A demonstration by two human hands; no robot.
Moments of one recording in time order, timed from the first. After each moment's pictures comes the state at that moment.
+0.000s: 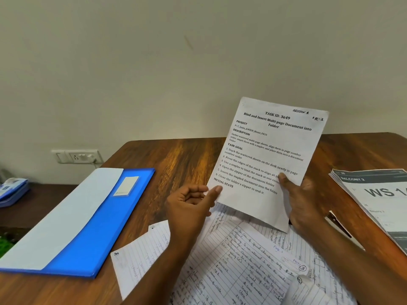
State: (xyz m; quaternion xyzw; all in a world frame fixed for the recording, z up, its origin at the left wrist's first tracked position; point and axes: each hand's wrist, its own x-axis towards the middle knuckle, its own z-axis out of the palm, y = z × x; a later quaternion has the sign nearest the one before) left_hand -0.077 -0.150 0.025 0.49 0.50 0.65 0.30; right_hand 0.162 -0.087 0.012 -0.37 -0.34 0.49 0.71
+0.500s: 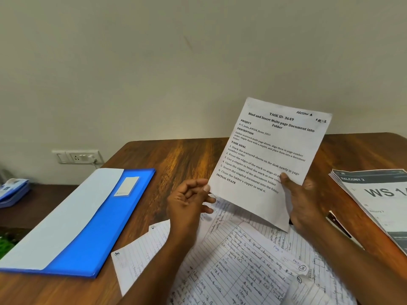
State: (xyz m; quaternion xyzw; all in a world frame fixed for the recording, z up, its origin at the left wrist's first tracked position) left_hand -0.083 -0.144 0.025 0.44 0.42 0.68 0.41; right_hand 0.165 -0.084 0.011 -0.40 -0.32 0.49 0.71
